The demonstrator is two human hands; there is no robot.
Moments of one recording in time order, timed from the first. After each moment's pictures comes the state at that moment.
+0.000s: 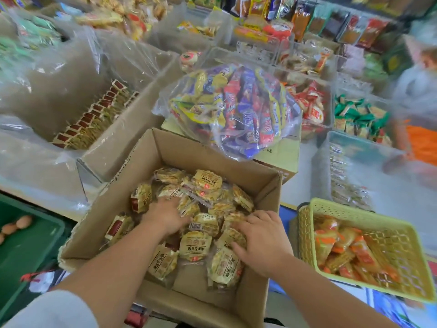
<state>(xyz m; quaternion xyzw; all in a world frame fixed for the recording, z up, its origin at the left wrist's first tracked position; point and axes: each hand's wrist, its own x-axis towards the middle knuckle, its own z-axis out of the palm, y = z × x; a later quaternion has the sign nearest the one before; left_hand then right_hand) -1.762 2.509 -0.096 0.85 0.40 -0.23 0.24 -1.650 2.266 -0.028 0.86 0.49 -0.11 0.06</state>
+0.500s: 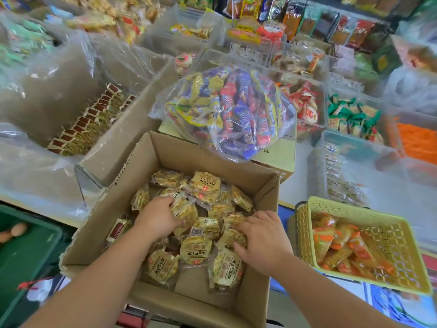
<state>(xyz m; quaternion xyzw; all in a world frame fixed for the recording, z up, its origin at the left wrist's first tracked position) -1.775 2.515 -0.073 0.86 0.39 -0.15 0.28 -1.649 2.265 -0.034 0.87 0.48 -0.10 0.05</state>
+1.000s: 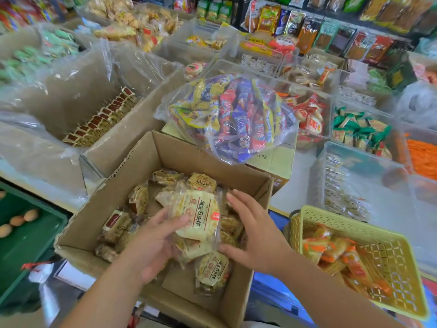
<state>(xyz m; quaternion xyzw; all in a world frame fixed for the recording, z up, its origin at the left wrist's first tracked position) -1.815 2.420 0.014 0.37 0.36 0.05 0.85 -1.628 2.246 -0.006 0.78 0.57 -0.12 -0.24</state>
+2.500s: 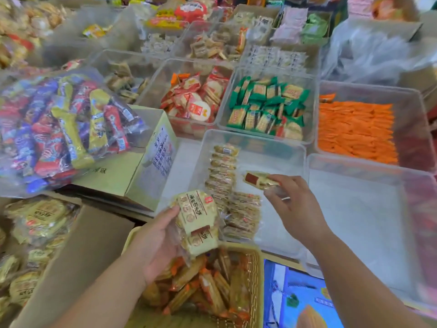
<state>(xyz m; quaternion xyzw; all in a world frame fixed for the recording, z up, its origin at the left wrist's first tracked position) -1.442 2.154 -0.011 0.34 0.44 0.01 0.83 -1.232 1.948 -0.044 0.85 0.29 -0.14 -0.41</state>
